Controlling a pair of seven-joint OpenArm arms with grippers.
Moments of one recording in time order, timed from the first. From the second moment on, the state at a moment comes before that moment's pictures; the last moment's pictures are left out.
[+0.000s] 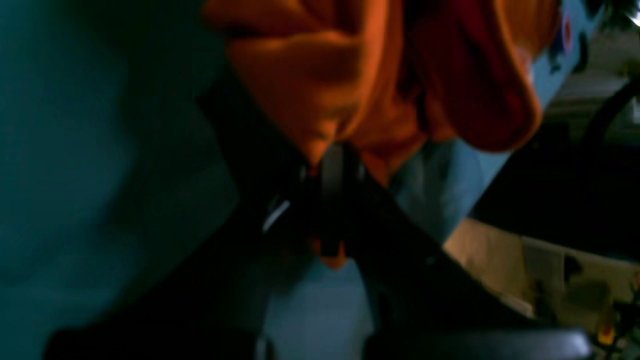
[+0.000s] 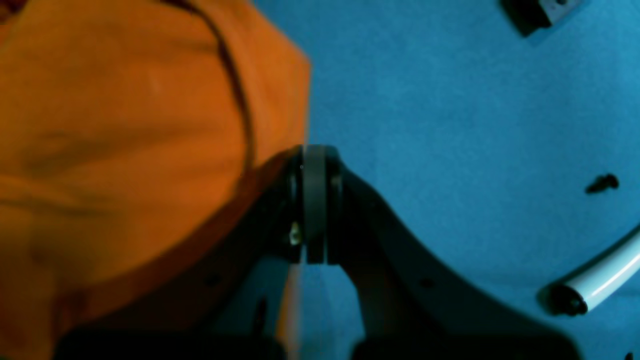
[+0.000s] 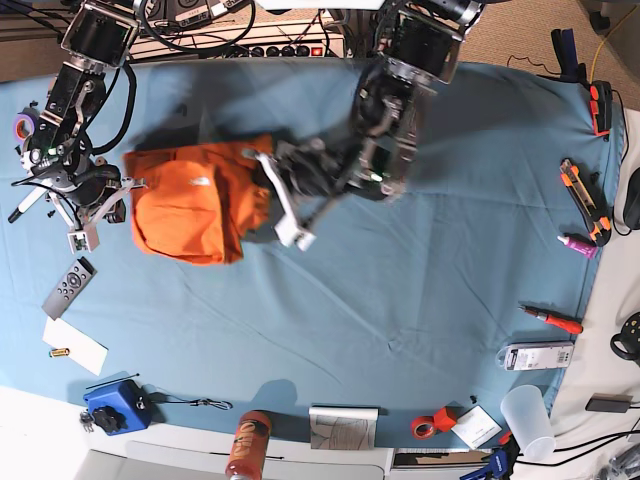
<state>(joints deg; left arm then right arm) -4.9 10.2 18.3 84.6 -31.3 -11.4 64.0 -0.8 19.6 28.5 90.8 17.6 33.4 -56.6</state>
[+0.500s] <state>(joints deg) -21.3 -3.1 22.9 81.3 -27.6 -22.1 64.9 -0.8 19.5 28.5 90.8 17.6 33.5 -56.6</state>
